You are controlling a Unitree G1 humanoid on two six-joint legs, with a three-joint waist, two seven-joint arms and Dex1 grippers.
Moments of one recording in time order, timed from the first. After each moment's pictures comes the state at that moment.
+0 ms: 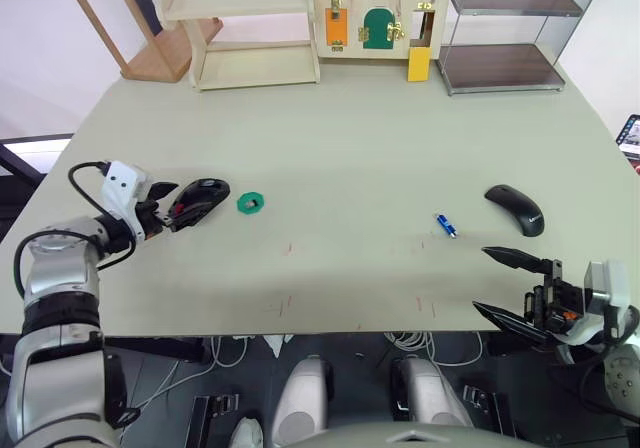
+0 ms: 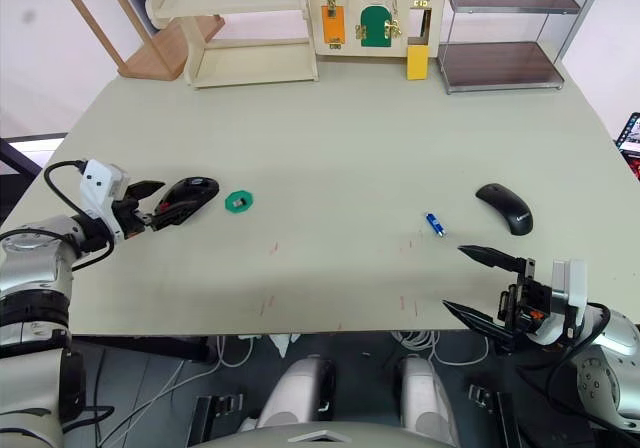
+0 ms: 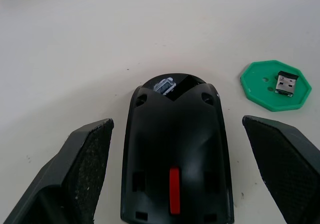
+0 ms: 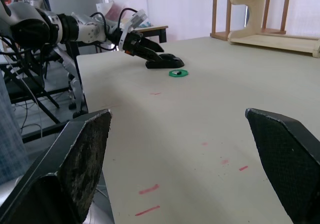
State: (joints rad) left arm -0.59 0.85 0.20 0.88 -0.18 0.01 -1.04; right arm 0.20 -0.53 -0.24 -0.17 0.71 -0.06 1.35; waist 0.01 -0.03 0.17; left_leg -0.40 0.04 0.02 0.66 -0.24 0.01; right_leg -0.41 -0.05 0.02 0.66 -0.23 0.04
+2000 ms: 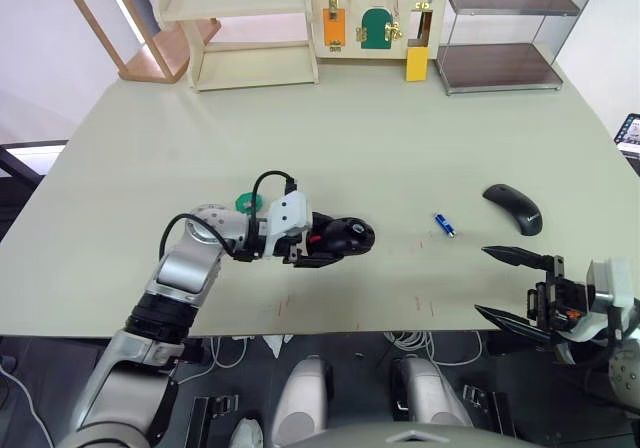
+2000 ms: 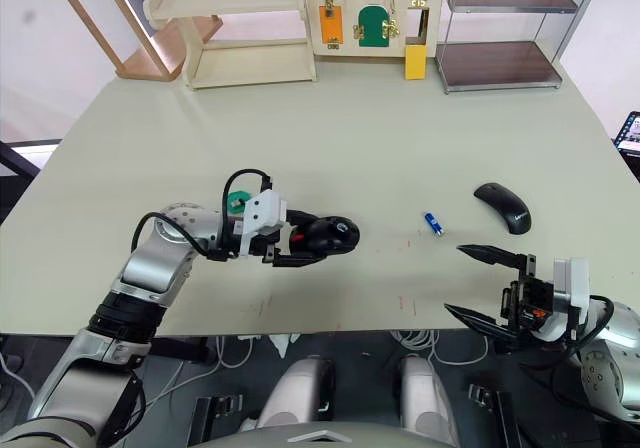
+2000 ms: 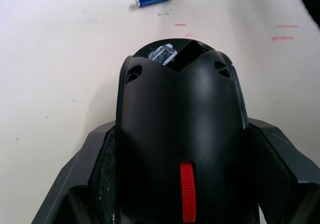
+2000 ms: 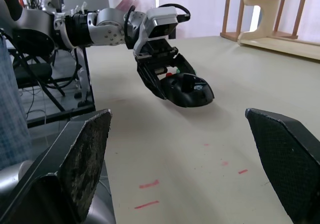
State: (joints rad) left arm -0.45 0.64 -0.24 0.06 -0.17 0.19 -1.20; right arm 0.17 -0.57 -0.23 -0.16 0.71 -0.09 1.39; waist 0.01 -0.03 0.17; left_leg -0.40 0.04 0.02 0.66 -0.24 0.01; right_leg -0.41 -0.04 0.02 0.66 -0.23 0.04
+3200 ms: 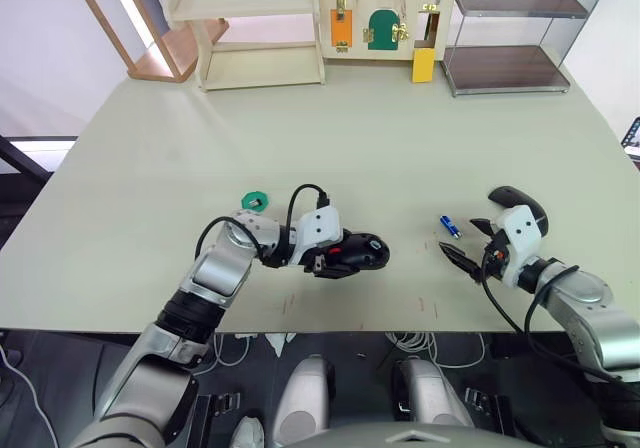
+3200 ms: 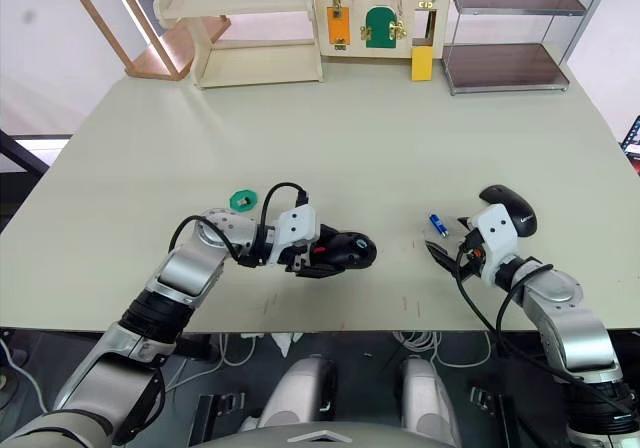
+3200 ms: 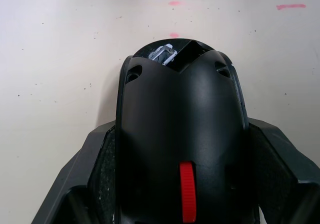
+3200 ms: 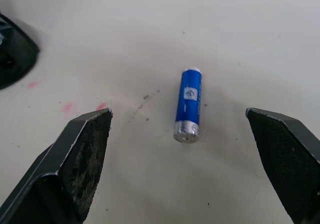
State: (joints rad) left arm -0.50 0.57 -0.35 0.06 -0.04 0.29 -1.20; right arm -0.04 -0.53 -0.04 -0.29 0.29 0.54 0.55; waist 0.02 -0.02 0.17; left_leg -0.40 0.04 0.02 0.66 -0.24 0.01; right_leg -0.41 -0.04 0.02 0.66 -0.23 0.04
